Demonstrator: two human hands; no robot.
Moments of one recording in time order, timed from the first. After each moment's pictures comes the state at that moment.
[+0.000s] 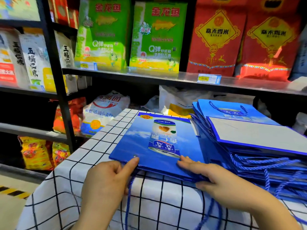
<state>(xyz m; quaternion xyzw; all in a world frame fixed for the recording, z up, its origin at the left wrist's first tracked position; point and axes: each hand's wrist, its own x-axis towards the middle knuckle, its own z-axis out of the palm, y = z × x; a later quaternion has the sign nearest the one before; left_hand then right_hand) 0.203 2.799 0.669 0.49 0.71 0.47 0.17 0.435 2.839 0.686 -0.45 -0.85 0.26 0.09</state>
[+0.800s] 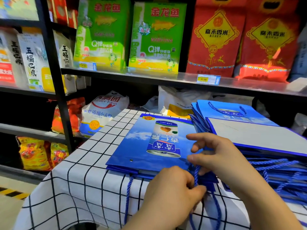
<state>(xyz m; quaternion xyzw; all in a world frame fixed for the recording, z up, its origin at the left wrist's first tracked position) 0.287 2.803 0.683 0.73 0.57 0.26 0.26 0.412 2.829 0.723 -0.48 -0.66 0.39 0.43</state>
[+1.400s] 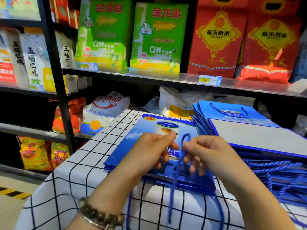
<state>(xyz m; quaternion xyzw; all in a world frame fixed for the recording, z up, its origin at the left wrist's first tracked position) 0.242 2.840 0.715 0.59 0.48 0.44 0.48 0.393 2.827 0.733 -0.50 -0.64 0.43 0.40</state>
